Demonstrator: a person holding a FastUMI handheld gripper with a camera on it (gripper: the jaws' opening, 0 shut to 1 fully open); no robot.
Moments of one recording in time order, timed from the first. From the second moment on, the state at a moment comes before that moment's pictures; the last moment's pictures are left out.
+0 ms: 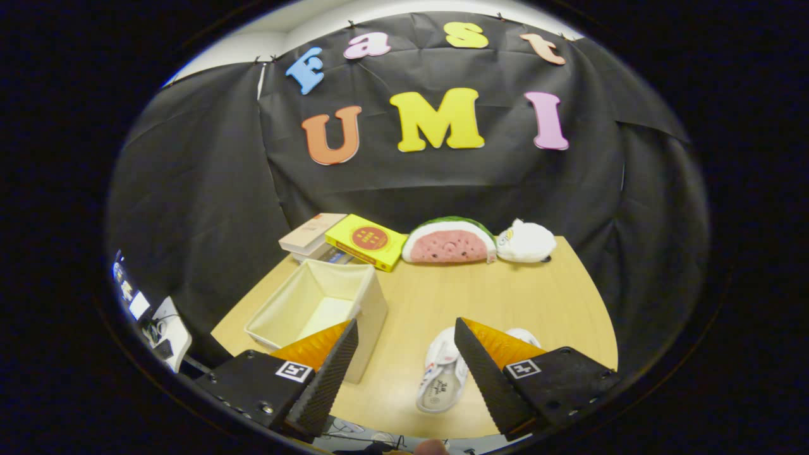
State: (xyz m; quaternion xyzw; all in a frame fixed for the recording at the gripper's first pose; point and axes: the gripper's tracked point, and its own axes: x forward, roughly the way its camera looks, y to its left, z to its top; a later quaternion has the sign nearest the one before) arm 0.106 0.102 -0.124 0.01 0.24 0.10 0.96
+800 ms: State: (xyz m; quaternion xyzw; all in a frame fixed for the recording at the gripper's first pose) arm 0.152 0.034 -0.332 -0.02 0.48 0.08 0.87
